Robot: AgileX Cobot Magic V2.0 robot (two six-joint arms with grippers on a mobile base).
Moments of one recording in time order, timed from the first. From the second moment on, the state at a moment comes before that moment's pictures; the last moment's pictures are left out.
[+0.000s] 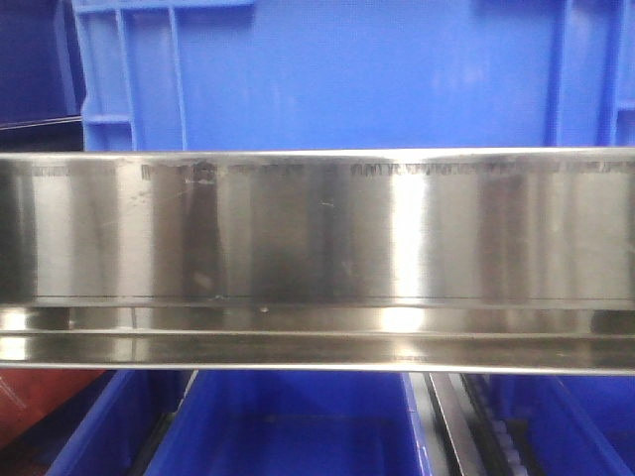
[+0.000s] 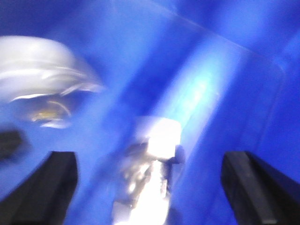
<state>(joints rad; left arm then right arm) -0.52 1.85 -1.91 0.07 0.94 0.00 0.41 1.69 -1.73 0.16 0.94 -0.19</state>
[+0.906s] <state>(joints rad) -0.39 1.23 -1.59 0.08 0.91 -0.04 0.38 1.02 -1.35 0.14 0.74 -0.16</state>
